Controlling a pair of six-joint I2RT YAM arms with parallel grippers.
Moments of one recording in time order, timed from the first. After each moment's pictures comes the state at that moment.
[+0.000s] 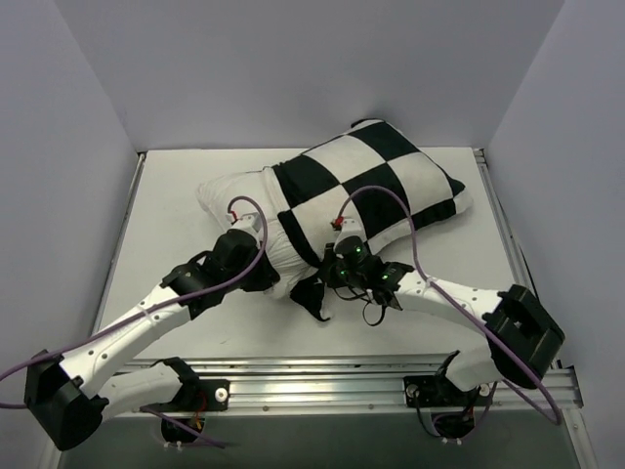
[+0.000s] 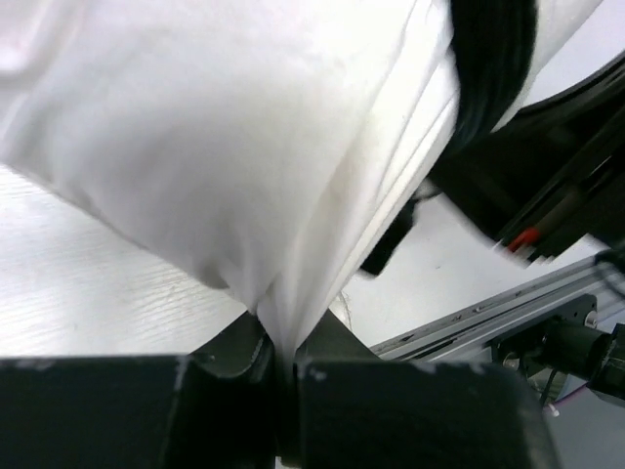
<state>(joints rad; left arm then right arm) -0.74 1.09 0.88 -0.51 -0.08 -0.73 0.84 1.42 0.76 0.01 0.13 0.59</state>
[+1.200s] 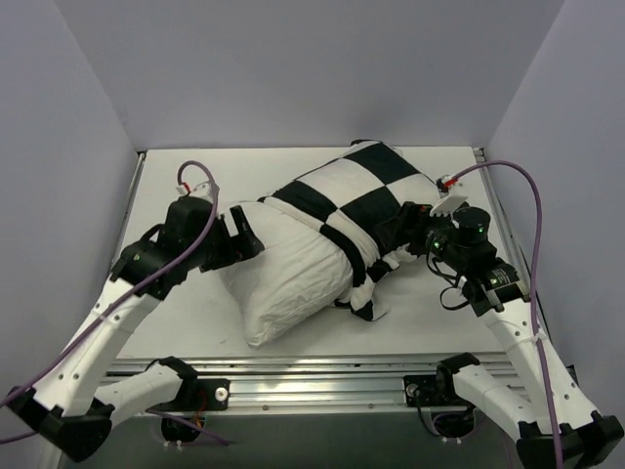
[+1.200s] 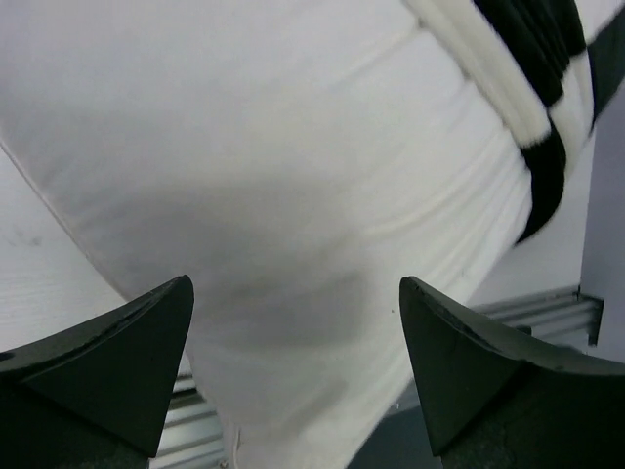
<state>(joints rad) -0.57 0.97 1.20 -0.92 -0.05 -0.74 0.27 0.84 0.90 -0.37 -0.21 0.44</state>
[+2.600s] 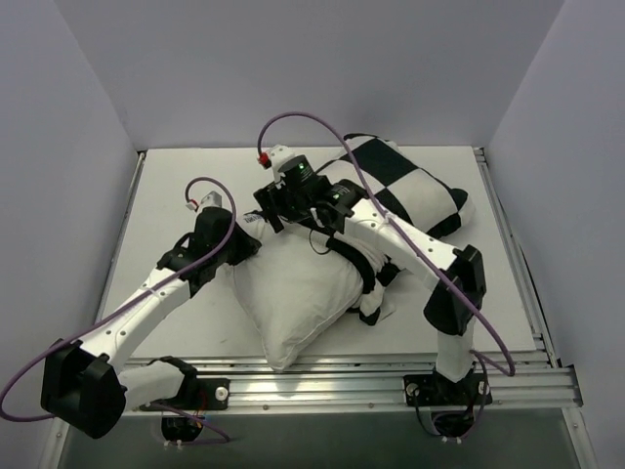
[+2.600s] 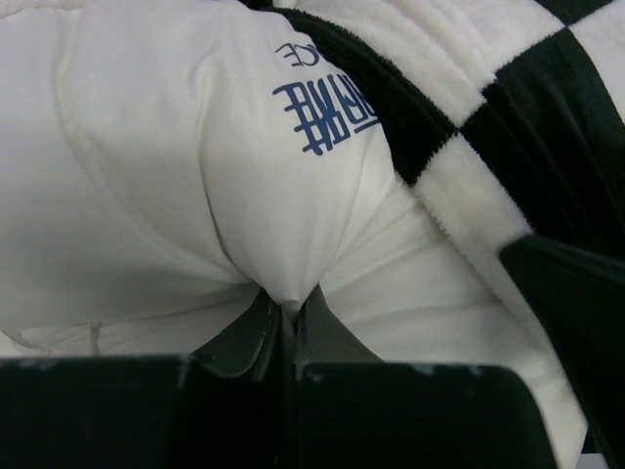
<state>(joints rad) -0.46 1.19 0.87 -0.34 -0.09 -0.94 0.83 1.83 1.78 -0.59 0.17 0.07</state>
